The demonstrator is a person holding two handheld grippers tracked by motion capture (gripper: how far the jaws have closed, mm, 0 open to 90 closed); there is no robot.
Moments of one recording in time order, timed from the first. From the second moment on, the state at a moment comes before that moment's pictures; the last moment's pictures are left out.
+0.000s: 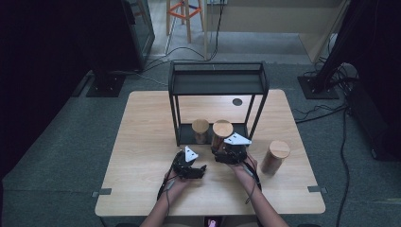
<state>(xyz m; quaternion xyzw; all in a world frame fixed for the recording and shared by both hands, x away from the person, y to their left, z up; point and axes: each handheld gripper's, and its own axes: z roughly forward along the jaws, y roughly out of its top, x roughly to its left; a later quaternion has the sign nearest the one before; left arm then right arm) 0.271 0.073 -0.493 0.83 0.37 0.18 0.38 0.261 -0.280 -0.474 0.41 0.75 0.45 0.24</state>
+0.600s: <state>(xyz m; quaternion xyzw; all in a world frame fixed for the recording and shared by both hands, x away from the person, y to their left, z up) 0.270 0.073 -0.493 0.83 0.37 0.18 0.38 0.278 -0.277 -0.473 0.43 0.75 0.45 0.24</state>
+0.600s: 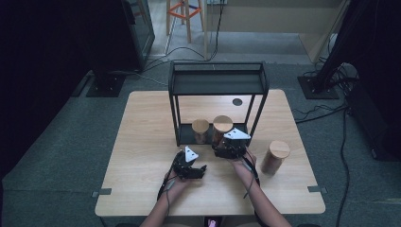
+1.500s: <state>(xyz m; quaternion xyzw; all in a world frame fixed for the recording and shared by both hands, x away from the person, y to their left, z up) 0.271 0.073 -0.493 0.83 0.36 0.18 0.38 0.298 -0.267 -0.473 0.44 0.74 0.44 0.25</state>
